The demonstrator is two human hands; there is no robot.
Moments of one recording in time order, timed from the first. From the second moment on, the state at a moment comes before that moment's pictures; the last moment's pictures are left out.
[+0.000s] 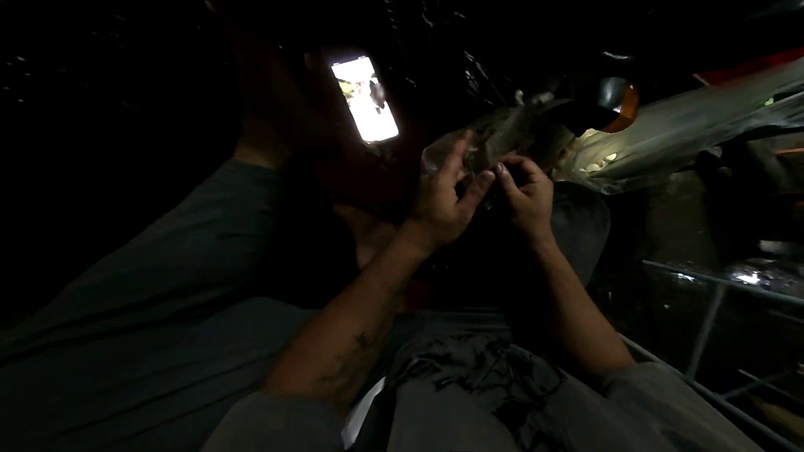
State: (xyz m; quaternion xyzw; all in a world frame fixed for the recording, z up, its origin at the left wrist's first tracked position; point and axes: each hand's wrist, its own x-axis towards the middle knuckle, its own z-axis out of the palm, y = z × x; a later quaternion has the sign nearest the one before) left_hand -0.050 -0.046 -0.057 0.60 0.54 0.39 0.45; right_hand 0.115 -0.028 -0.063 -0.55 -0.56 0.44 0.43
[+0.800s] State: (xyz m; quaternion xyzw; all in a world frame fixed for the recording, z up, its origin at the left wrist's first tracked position) left_hand -0.043 -0.049 -0.058 0.65 0.53 0.35 0.41; right_hand 0.115 -0.033 -0.070 -0.58 -0.61 0.33 0.43
